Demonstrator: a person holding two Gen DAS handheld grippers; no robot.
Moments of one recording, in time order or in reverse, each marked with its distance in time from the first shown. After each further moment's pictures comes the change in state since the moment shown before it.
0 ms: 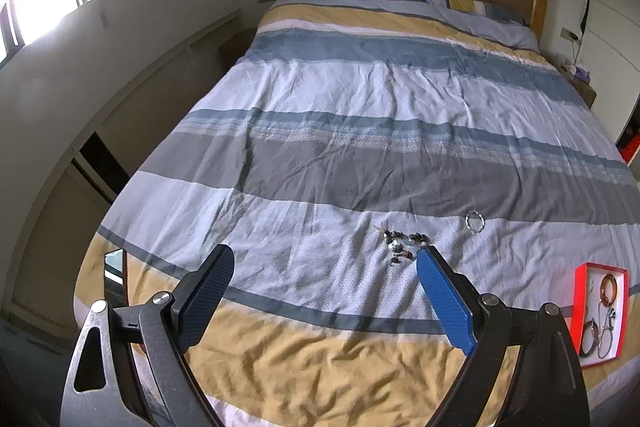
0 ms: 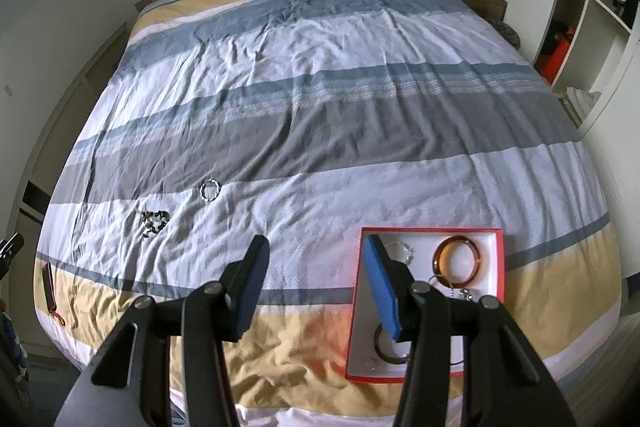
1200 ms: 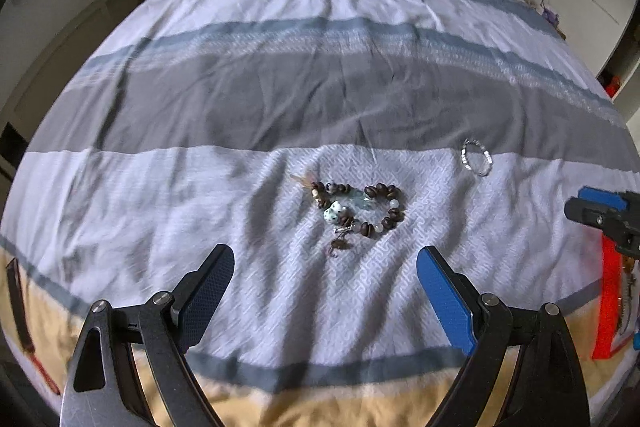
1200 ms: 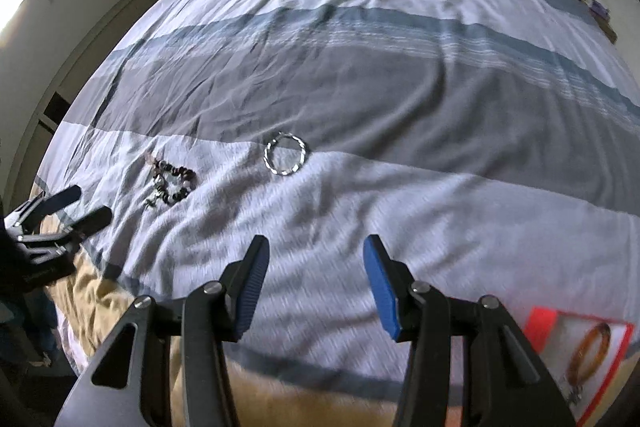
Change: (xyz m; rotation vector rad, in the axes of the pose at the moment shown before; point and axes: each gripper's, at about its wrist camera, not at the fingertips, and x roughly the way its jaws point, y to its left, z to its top) left arm 0.201 -0.066 -0.038 0.100 0.203 -0.199; right arm 0.202 0.128 0.010 -0.266 0.144 0.179
